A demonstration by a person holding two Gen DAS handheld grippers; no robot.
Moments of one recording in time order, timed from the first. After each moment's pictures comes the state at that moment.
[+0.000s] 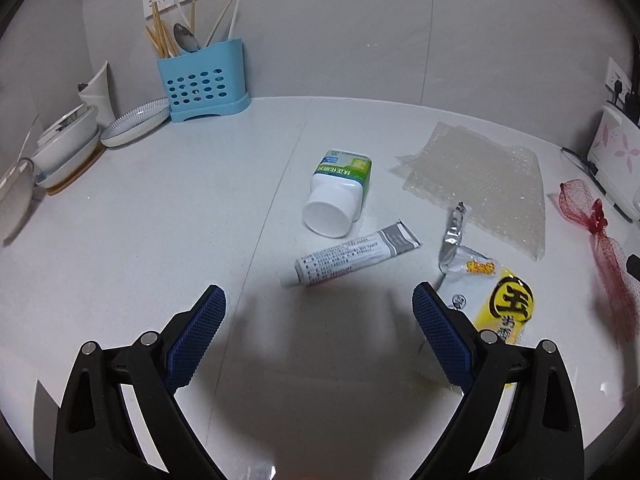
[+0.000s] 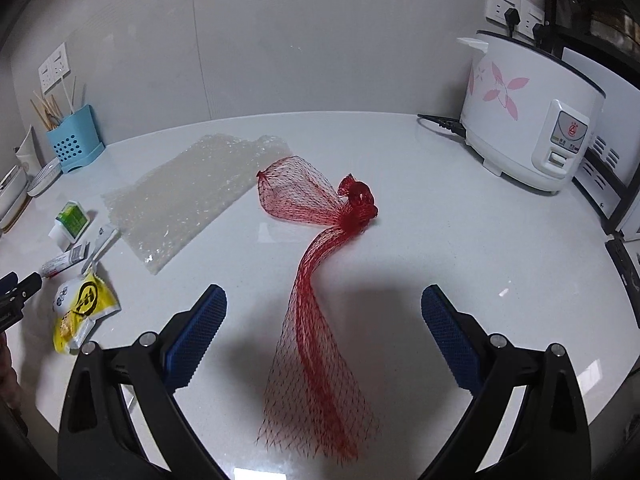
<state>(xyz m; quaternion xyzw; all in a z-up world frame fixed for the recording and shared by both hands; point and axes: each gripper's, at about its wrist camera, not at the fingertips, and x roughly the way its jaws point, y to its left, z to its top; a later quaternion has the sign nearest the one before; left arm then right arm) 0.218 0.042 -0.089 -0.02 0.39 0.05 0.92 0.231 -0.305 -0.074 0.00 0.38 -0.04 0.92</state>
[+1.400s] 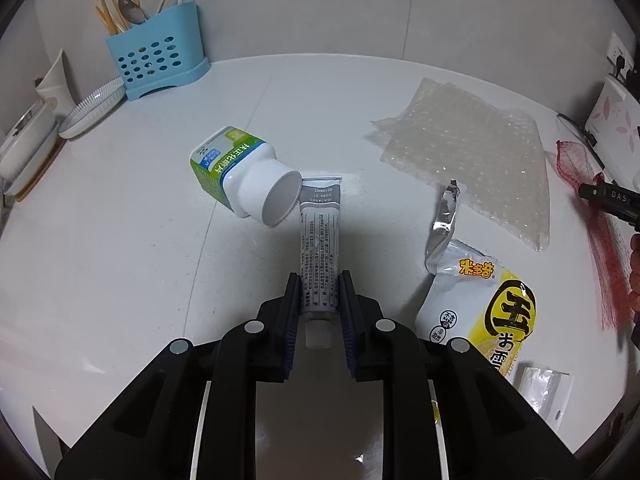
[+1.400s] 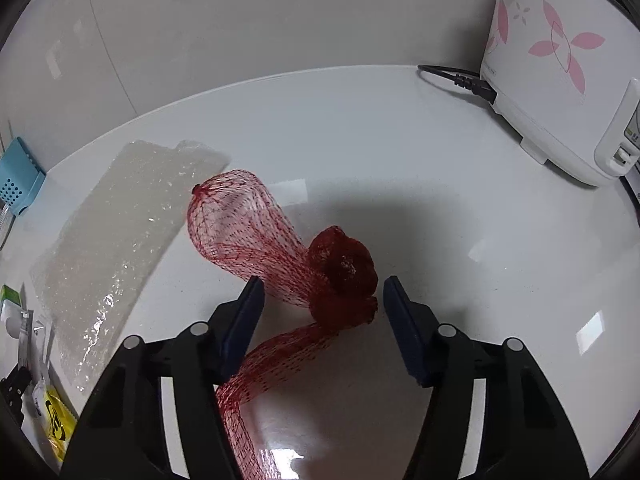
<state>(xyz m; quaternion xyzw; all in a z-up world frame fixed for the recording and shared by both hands) 0.250 0.030 -0.101 0.00 0.46 0.01 0.89 0.365 -0.345 -0.108 0.05 0.47 -0.08 0.88</state>
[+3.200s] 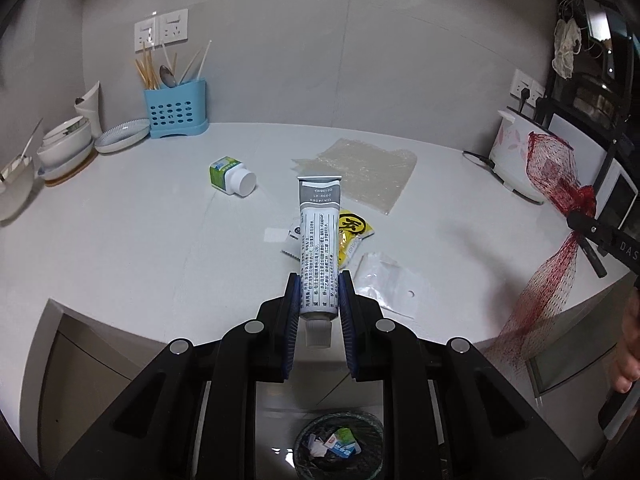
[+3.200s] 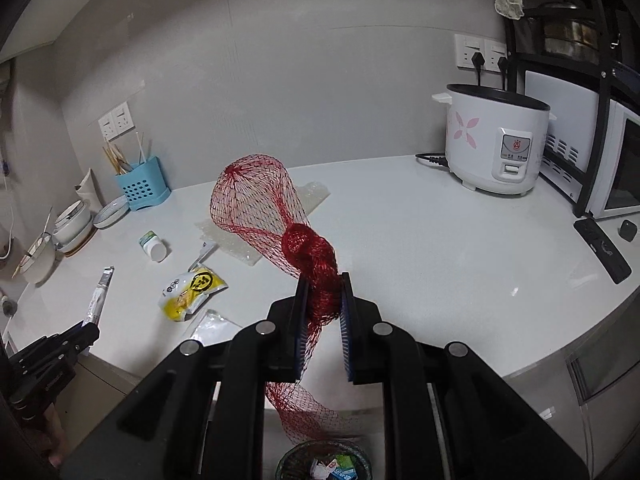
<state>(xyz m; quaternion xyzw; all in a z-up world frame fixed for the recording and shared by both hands) 0.037 -0.023 -0.026 -0.04 0.34 -0.04 0.94 0.063 -0.293 0.010 0.05 0.30 0.01 0.95</state>
